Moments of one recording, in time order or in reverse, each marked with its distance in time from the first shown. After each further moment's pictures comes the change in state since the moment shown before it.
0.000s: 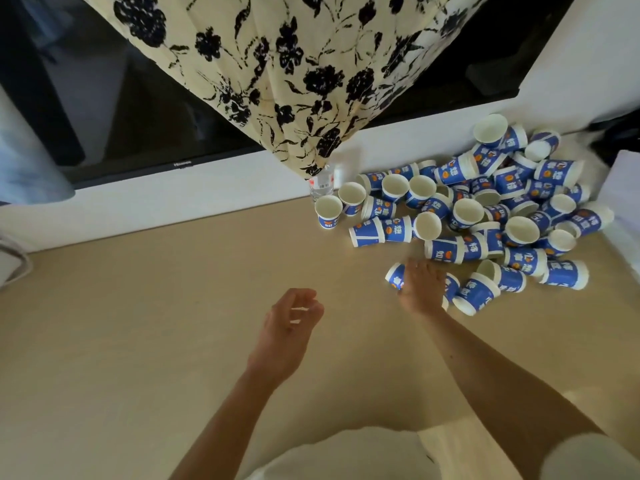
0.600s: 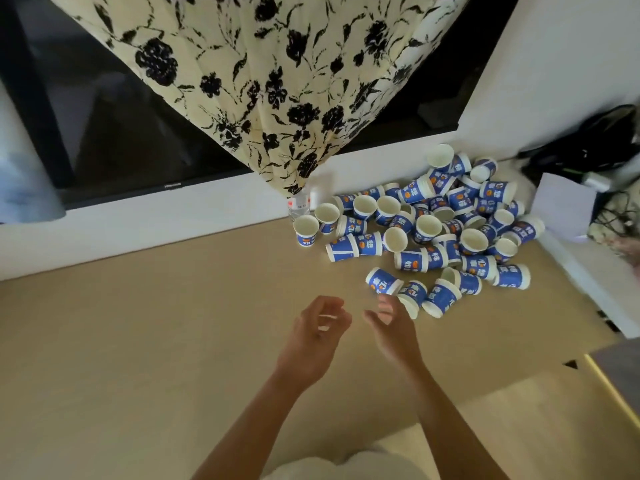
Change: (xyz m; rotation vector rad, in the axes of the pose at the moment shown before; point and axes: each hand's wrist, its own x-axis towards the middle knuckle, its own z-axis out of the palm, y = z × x) left_hand -0.023 0.028 0.035 -0.059 -0.171 0.127; right_hand -0.129 -0.029 -0.056 1.061 0.061 0.179
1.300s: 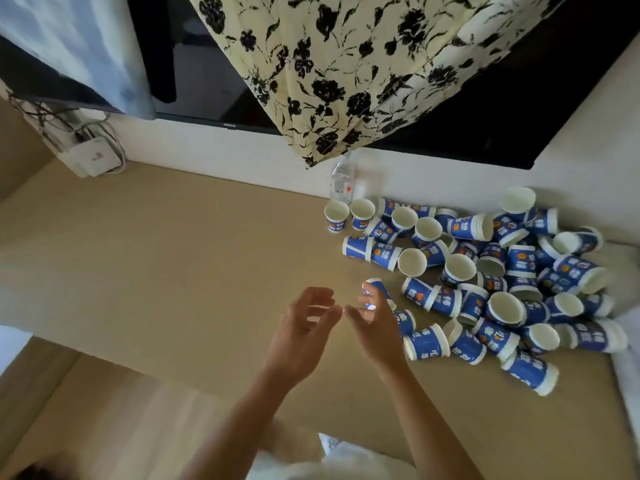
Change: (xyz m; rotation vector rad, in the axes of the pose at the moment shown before) left_hand -0.022 0.054 0.156 -0.084 0.570 -0.118; right_hand 0.064 0.012 -0.097 0.015 -0.574 -0.351
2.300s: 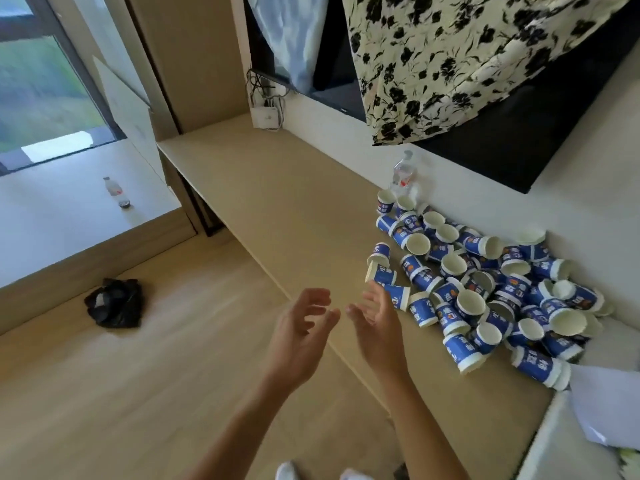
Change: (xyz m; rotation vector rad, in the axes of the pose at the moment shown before) left_hand -0.304 0.055 0.219 -0.128 0.632 0.003; right_hand -0.206 0.039 -0.212 0.003 -0.469 -0.332
